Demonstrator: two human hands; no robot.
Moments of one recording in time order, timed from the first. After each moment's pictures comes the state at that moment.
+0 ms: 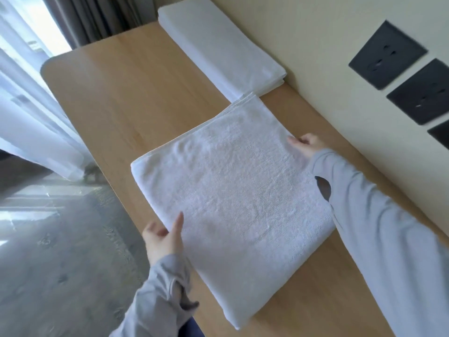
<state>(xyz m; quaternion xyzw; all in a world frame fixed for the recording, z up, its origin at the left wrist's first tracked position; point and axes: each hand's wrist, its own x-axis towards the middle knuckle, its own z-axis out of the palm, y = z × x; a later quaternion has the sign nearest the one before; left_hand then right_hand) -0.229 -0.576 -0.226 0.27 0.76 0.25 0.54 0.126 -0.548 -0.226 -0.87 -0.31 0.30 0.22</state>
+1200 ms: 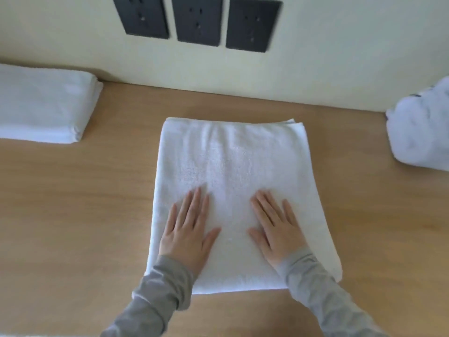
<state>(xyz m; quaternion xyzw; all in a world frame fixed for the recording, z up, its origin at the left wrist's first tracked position) -0.132 -0.609 -0.237 0.99 0.03 -0.07 0.13 -0.076 -0.821 -0.235 -0.95 -0.28 0.08 0.09</state>
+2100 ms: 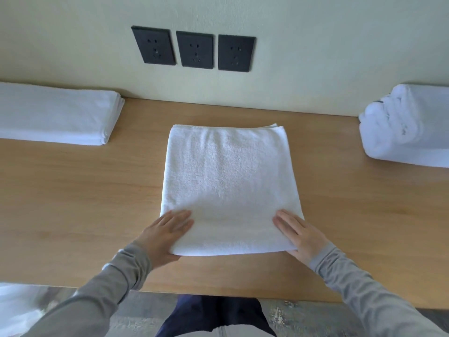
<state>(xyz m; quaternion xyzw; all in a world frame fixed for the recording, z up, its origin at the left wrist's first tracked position) -0.184 -0.552 -0.204 0.97 -0.23 -0.09 0.05 -0.100 -0.922 -0.206 -0.90 -0.42 0.05 0.04</state>
